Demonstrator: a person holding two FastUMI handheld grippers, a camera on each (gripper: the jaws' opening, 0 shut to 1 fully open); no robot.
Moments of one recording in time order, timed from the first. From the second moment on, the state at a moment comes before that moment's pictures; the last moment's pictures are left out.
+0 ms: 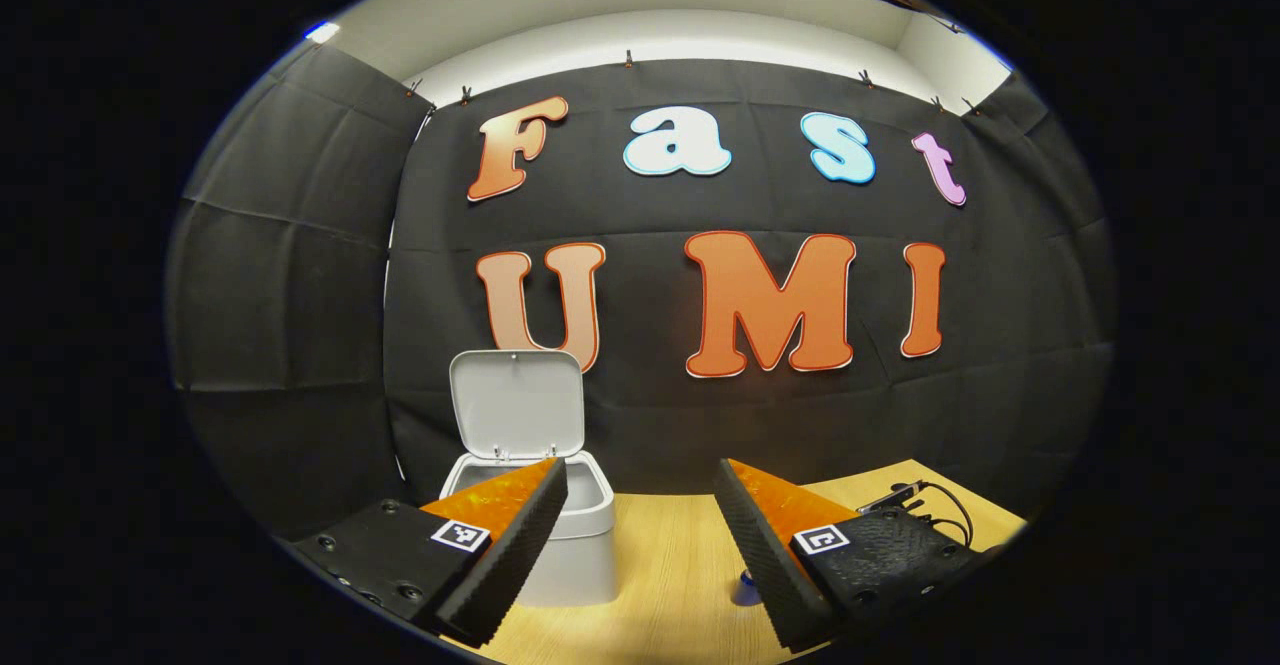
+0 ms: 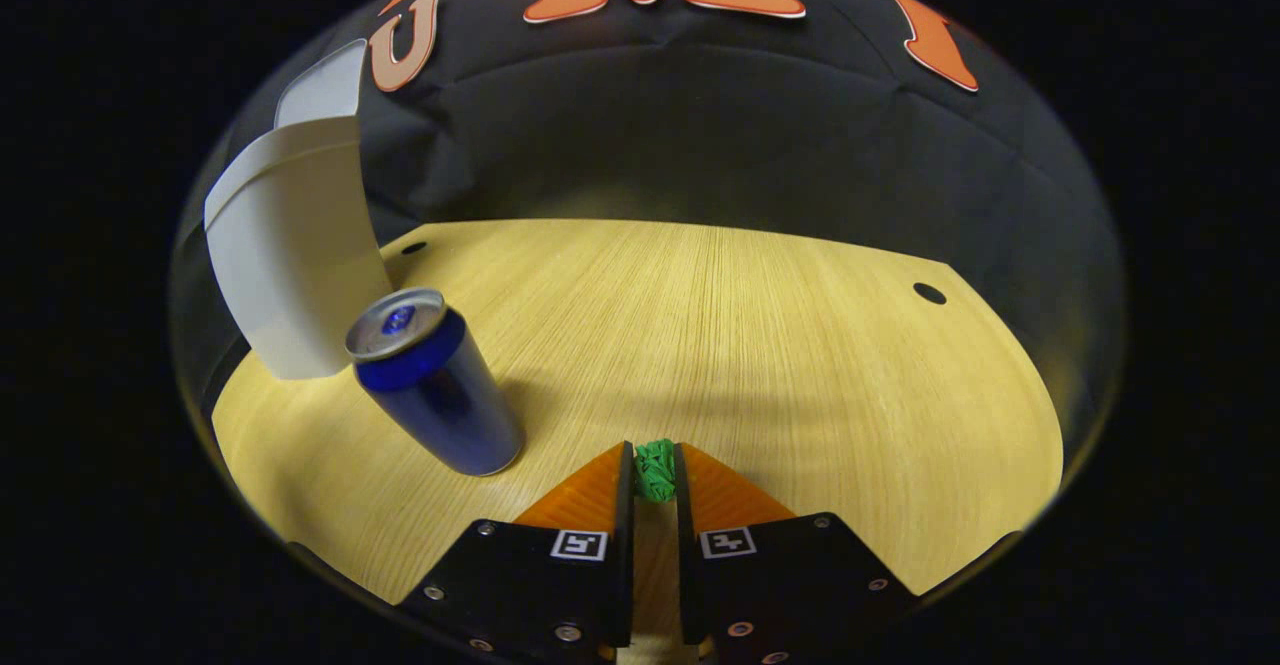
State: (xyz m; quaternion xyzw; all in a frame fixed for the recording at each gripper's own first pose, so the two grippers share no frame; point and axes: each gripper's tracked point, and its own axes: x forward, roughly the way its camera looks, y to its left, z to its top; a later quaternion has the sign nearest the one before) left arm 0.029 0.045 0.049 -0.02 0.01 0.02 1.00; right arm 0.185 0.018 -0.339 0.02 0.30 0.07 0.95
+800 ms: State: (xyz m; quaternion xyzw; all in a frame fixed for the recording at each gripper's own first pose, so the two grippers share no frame) left arm -0.003 0.107 0.058 -0.07 -0.03 0.07 1.00; right arm 0.133 0.077 -0.088 0.00 0.11 0.15 0.98
